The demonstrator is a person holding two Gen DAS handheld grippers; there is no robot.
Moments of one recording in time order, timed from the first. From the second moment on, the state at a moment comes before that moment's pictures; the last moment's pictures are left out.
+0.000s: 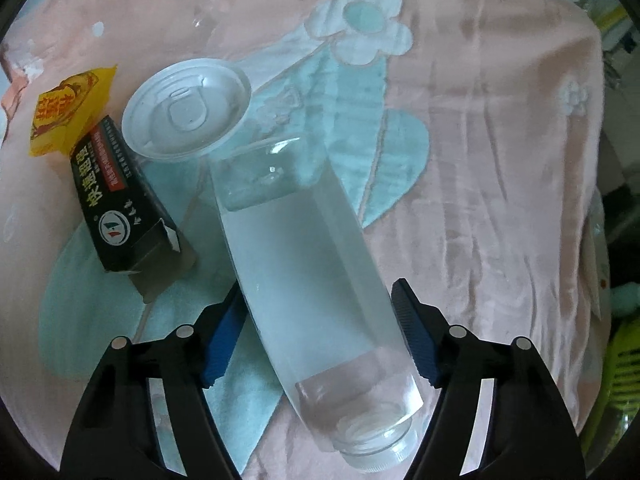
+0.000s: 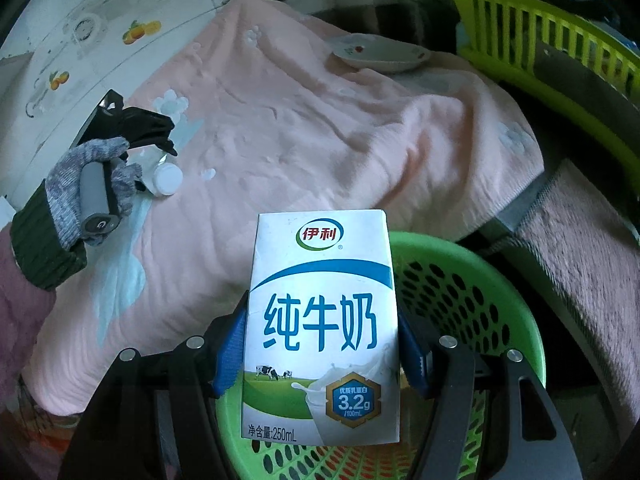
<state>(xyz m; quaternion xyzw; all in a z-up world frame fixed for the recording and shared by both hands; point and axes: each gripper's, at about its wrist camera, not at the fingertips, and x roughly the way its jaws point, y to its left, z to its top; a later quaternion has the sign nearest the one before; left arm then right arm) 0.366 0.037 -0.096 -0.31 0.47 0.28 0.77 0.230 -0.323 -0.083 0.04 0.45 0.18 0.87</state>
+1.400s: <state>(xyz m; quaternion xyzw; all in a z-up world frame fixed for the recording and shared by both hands) 0.236 -0.154 -0.042 -0.11 0.50 -0.21 0.84 0.132 -0.399 -0.074 0.12 0.42 0.03 0.90</state>
